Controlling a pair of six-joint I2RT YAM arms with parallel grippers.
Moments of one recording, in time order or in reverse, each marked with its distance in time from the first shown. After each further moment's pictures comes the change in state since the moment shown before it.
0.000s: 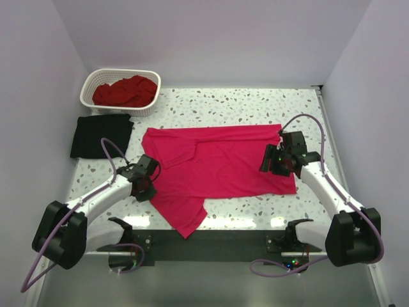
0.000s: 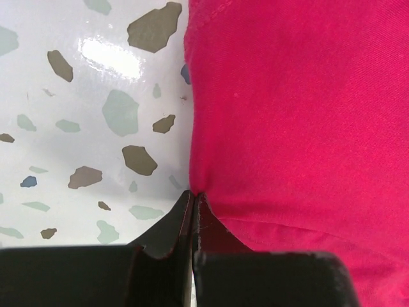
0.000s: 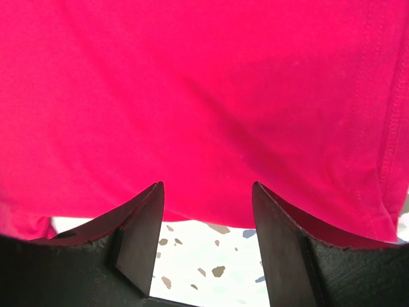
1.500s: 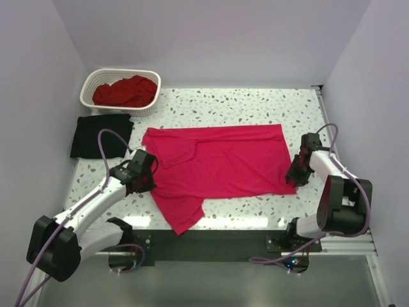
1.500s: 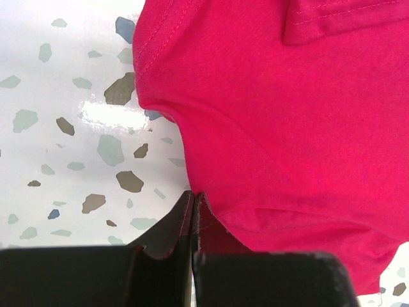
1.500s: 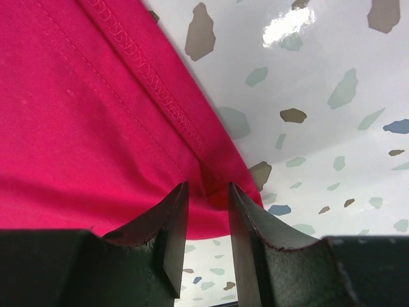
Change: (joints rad) left arm -0.004 -0.104 0.075 0.006 -0.009 0.214; right arm -0.315 0.261 0.018 -0.113 0.193 0.024
